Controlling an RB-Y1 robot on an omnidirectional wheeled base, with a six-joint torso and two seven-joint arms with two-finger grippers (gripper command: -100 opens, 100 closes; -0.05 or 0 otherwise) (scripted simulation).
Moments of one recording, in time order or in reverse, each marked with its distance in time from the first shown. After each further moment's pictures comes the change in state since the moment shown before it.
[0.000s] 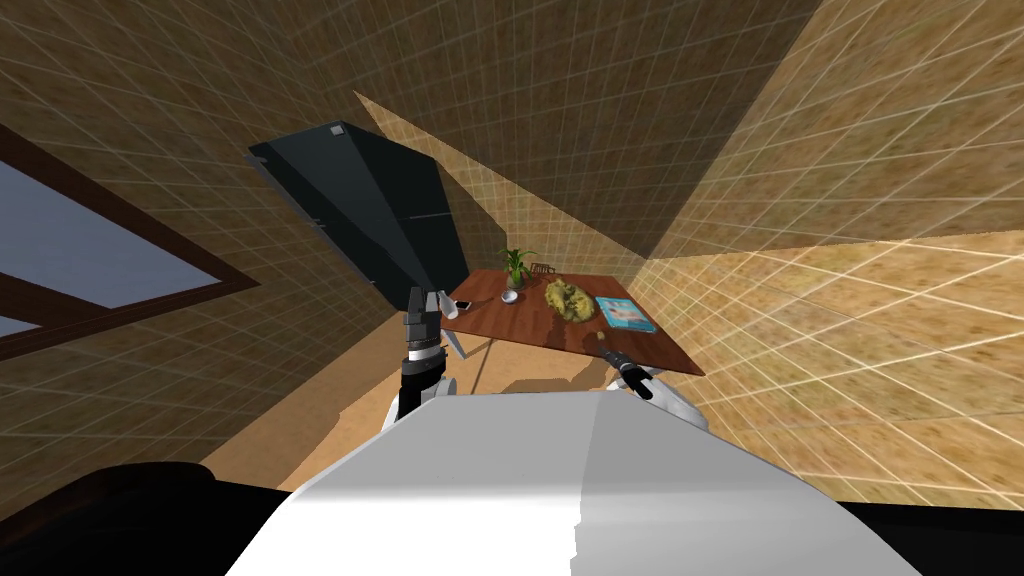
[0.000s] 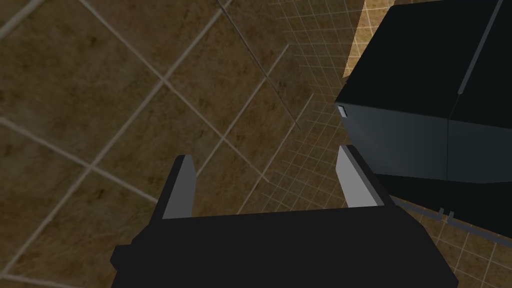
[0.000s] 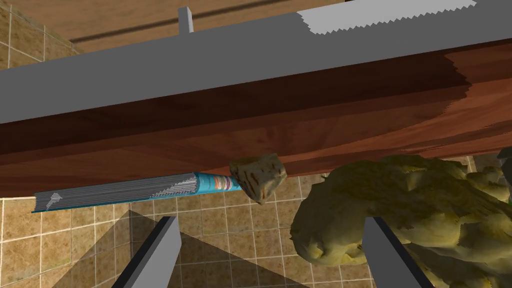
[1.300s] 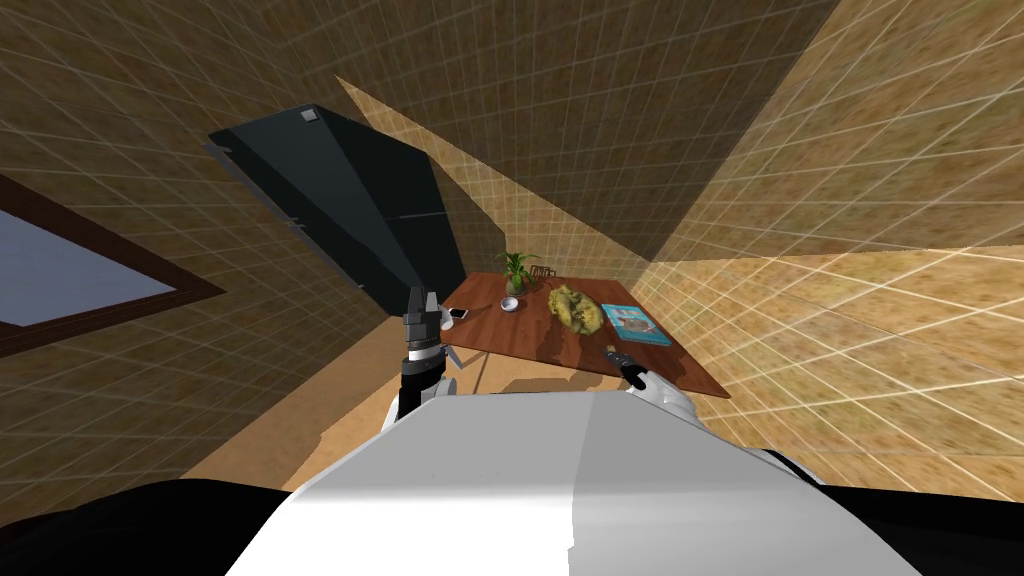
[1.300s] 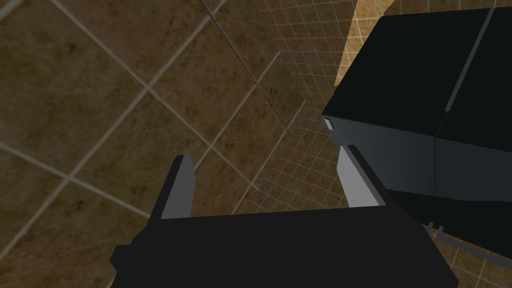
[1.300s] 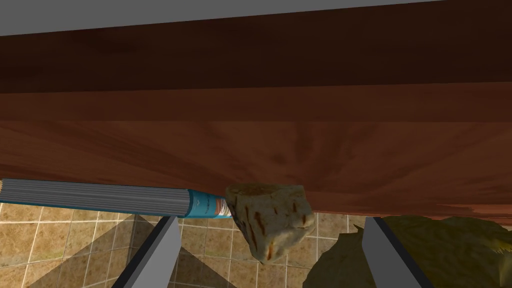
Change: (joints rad) left arm 0.000 0.000 0.000 0.000 0.000 0.000 0.000; right arm -0.159 0.002 -0.041 0.266 0.096 0.043 0.088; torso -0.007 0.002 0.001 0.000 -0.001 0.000
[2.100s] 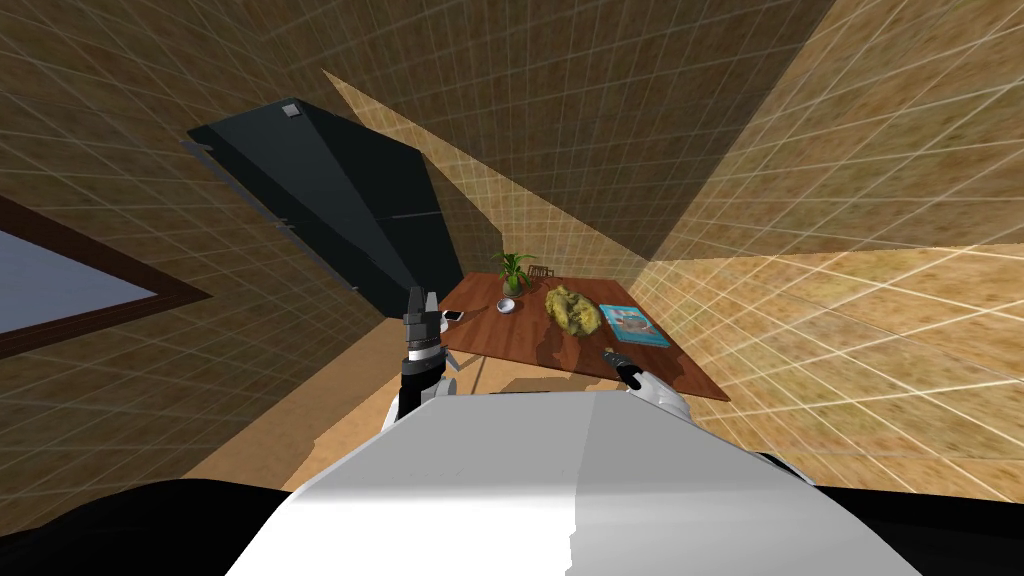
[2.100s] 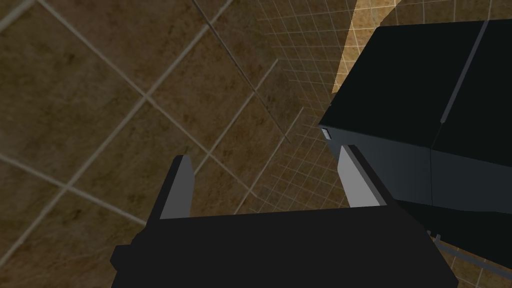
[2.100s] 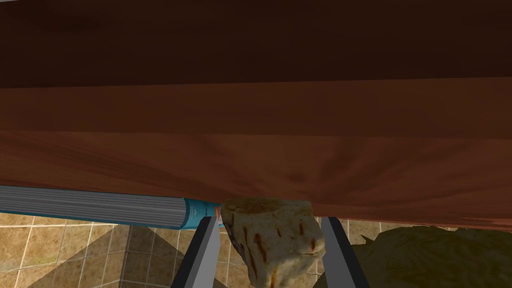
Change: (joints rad) left arm 0.000 0.000 0.000 0.000 0.000 0.000 0.000; right arm 0.012 0.031 -0.005 -0.032 0.013 0.016 0.022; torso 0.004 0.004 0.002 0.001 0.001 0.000
